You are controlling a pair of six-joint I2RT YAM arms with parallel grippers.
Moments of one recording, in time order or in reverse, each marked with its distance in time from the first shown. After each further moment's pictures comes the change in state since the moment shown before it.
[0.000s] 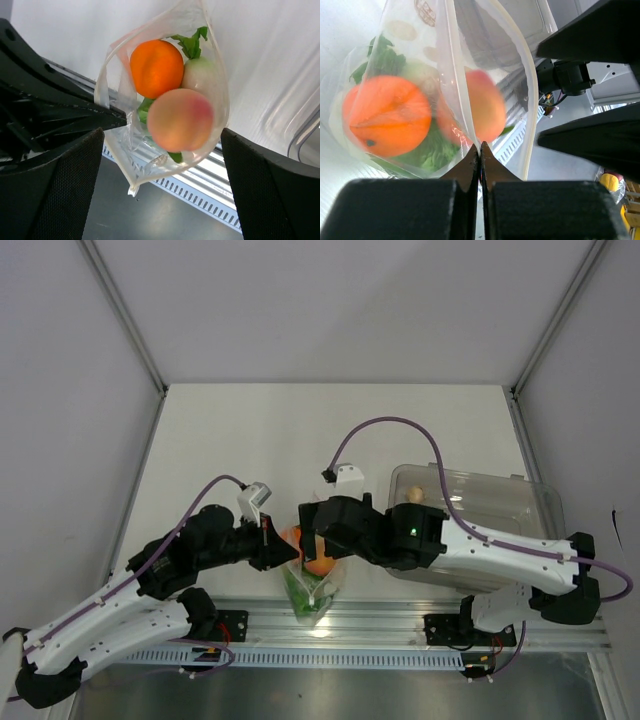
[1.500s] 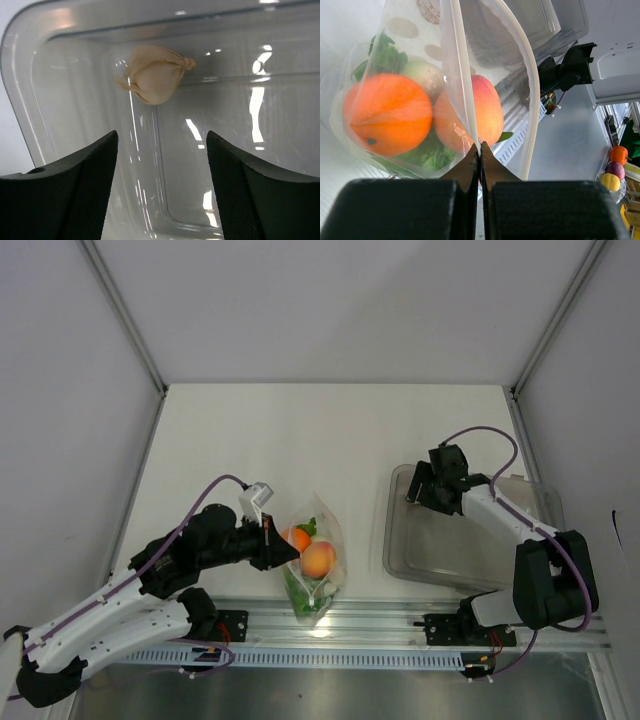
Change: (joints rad) left arm 0.000 0.015 0.000 0.000 0.000 0.001; right arm -1.089 -0.017 -0.643 0.489 -0.363 -0.371
